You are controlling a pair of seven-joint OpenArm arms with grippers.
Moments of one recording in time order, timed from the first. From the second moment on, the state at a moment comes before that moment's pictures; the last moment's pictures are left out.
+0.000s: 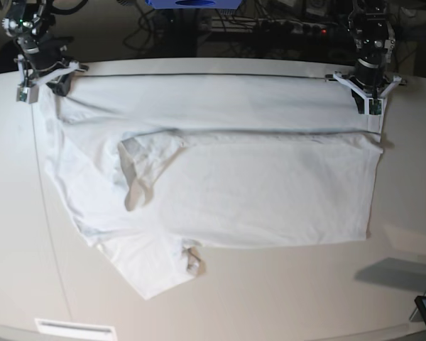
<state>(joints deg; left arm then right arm) 33.3 -17.9 -19.4 94.9 -5.1 -6.4 18.8 -36.1 3.5 23.5 103.9 24.0 11.5 -36.0</state>
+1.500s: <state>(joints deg) 32.8 -14.2 -29.4 106.4 -4.3 -7.4 31.9 -32.6 3.9 23.1 113.3 19.4 9.3 -47.8</state>
